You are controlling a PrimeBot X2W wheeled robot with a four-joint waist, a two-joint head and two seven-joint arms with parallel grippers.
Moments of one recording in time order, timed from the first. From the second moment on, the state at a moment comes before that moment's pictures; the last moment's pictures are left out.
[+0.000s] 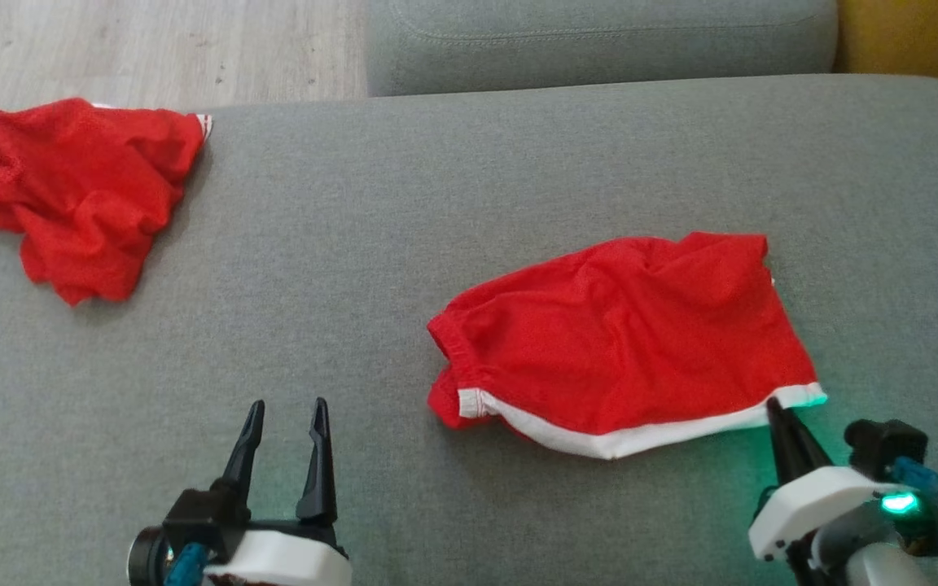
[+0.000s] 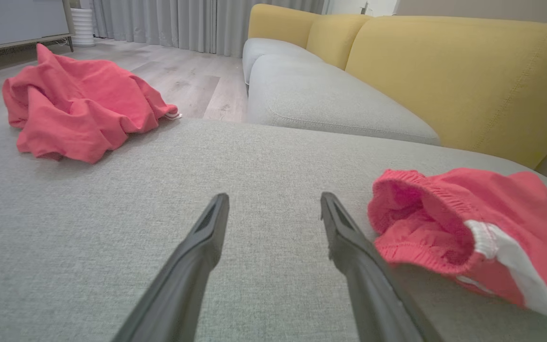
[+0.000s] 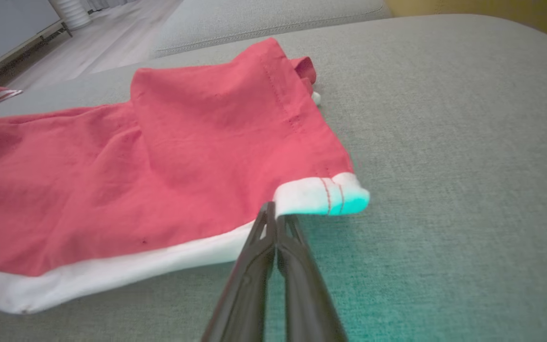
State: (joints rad) left arm -0.01 0.21 -0.46 0.19 -0.48 0.19 -0.24; right arm -0.02 -0.06 -0.04 0.40 0.16 0.13 -0.02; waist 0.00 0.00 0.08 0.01
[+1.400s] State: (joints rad) left arm 0.05 0.21 -0.48 0.17 -0.50 0.19 -0.24; right arm 0.05 -0.05 0.06 0.18 0.13 0.13 -0.05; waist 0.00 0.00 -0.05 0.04
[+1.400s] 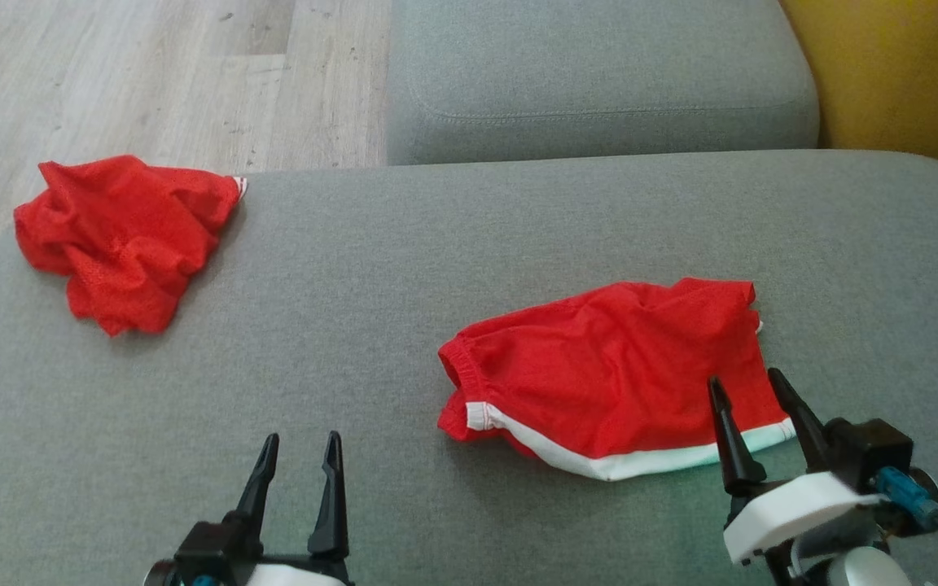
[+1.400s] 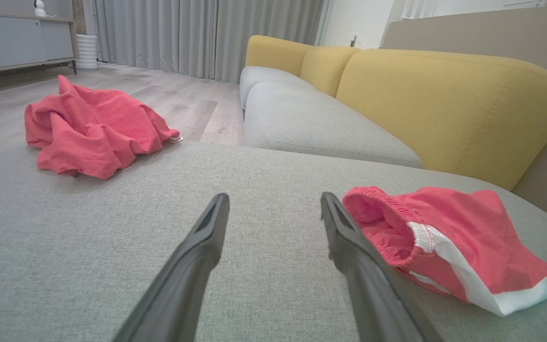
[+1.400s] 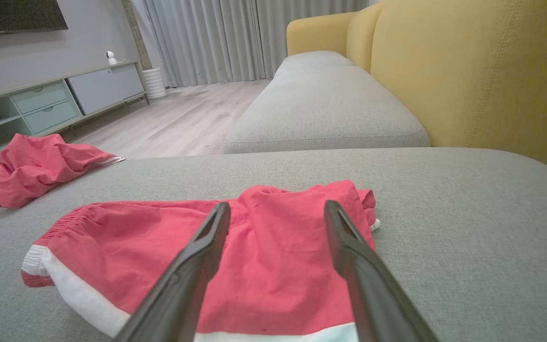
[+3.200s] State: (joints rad) left arm -0.18 0.19 -0.69 0.14 -0.54 0.10 0.22; right arm 0.00 -0.05 0.00 0.18 0.12 0.13 -0.05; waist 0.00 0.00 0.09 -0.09
